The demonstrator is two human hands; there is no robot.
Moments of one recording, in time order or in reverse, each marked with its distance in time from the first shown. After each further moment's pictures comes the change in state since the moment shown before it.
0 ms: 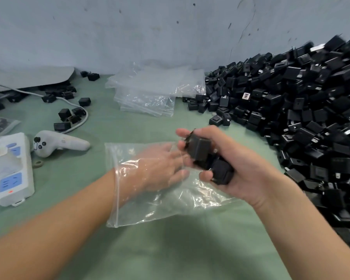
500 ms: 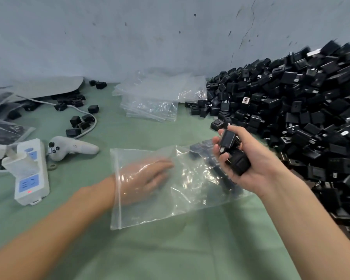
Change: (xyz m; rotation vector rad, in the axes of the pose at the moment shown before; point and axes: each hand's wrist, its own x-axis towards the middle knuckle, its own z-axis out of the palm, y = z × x) left_hand -0.076 -0.001 -0.026 -0.553 0.197 -0.177; right_hand -0.004 -0.010 -0.032 0.364 0.357 -0.018
